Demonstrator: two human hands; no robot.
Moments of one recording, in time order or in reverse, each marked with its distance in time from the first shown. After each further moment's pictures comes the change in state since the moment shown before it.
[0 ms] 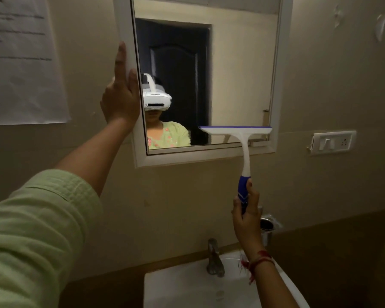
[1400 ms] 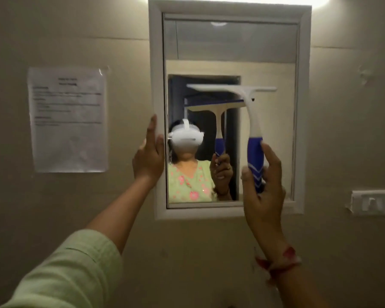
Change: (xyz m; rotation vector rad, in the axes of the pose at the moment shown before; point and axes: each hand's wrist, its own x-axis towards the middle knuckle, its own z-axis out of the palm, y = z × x) left_hand 0.002 0.007 -0.006 0.032 -0.042 0.022; right_hand 0.122 -0.163 -0.006 0.296 0.096 -0.505
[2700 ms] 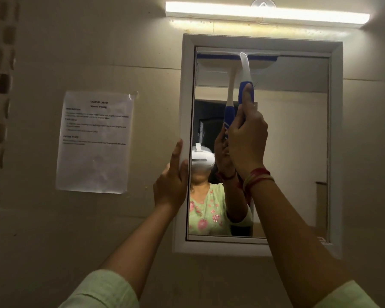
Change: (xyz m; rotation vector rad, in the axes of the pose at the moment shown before) left_hand -0.001 -0.004 0.002 -0.056 0.046 0.057; right_hand 0.148 -0.030 0.111 -0.291 0.092 -0.072
